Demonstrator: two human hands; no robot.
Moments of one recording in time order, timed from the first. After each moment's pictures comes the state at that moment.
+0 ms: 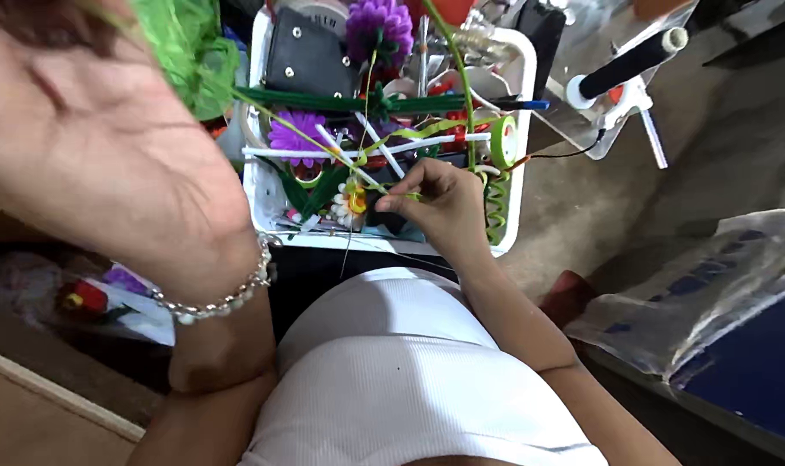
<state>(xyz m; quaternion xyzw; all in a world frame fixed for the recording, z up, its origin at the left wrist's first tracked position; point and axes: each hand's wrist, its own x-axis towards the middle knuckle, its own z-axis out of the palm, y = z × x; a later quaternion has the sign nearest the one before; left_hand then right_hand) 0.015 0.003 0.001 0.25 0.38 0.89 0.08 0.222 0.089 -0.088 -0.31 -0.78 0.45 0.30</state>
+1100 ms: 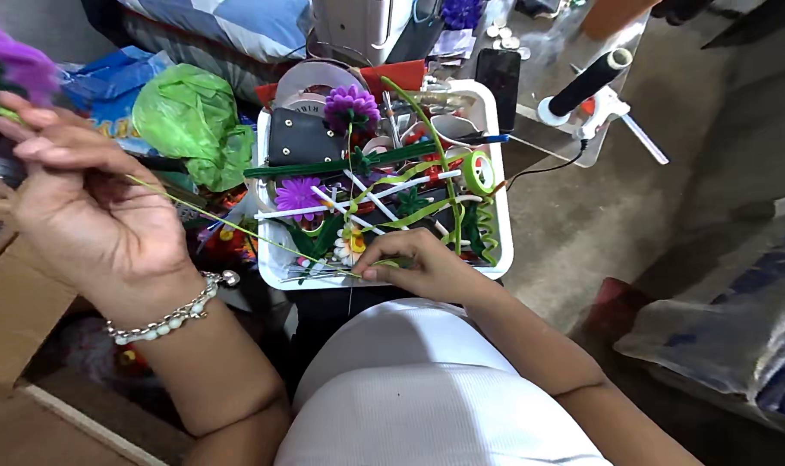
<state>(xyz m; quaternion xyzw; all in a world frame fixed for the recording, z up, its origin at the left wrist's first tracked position) -0.059 -0.015 -0.011 0.25 0.26 0.88 0.29 0.228 0.090 -0.089 -0.07 -0.76 0.62 0.20</state>
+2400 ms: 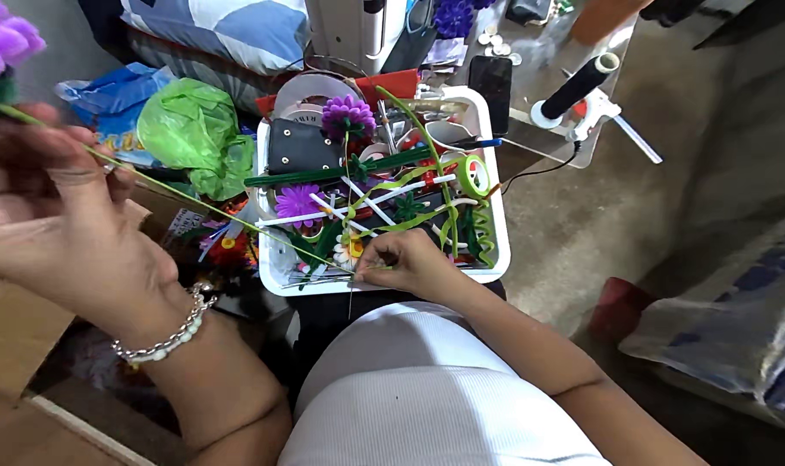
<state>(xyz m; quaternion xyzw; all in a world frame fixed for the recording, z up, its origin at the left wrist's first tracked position) -0.053 -0.023 -0.003 0.39 0.61 0.68 -0.02 0.221 0.085 -0.096 -0.19 -0.79 0.55 0.19</state>
